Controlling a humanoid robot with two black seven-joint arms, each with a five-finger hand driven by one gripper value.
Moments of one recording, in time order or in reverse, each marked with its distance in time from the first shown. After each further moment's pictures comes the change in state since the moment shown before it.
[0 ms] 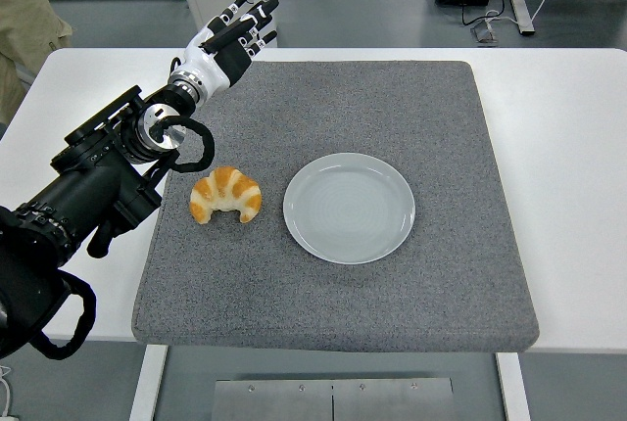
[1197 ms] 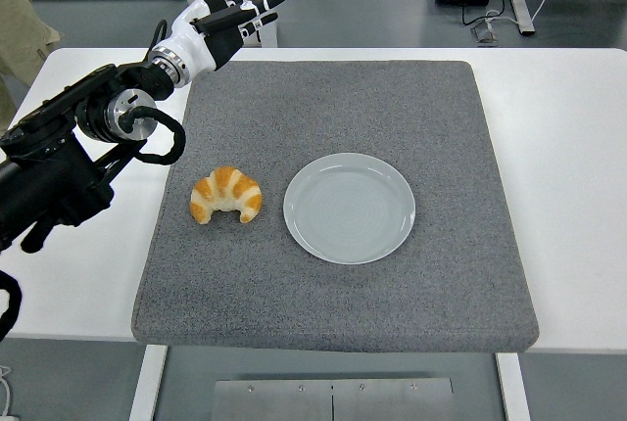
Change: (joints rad) left arm -0.002 0.264 0.182 -0.413 0.160 0.102 0.004; right arm 0.000 0.000 0.000 0.000 0.000 0.000 0.000
